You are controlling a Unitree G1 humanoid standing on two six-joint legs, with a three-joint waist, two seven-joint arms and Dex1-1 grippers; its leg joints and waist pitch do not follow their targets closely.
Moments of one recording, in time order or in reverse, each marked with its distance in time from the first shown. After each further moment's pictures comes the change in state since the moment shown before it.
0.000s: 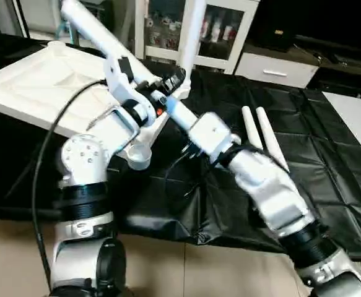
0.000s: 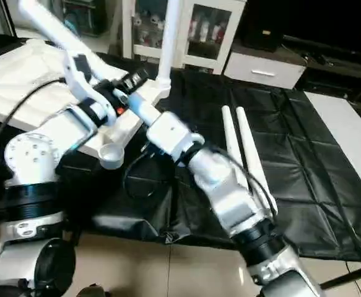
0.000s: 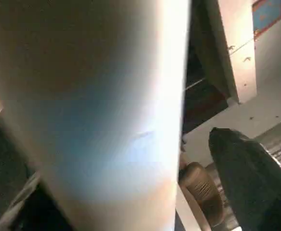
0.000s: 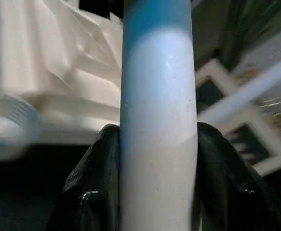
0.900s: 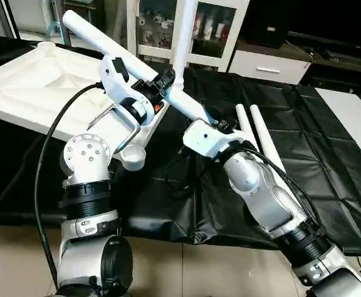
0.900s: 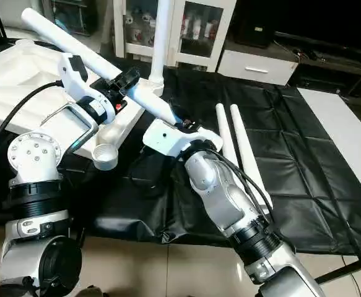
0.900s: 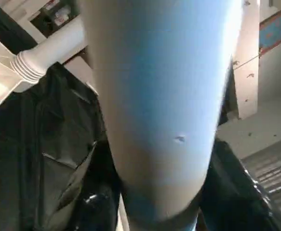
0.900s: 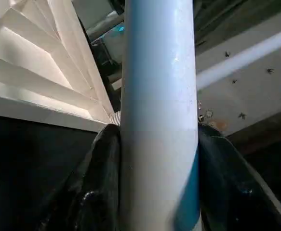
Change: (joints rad) left arm -0.020 -0.045 0.071 0.016 -0.014 -0.031 0.067; right arm -0.017 0.020 0.015 0.069 -0.198 -0.031 -0.172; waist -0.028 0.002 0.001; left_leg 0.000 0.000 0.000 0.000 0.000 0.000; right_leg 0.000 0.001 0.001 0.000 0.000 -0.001
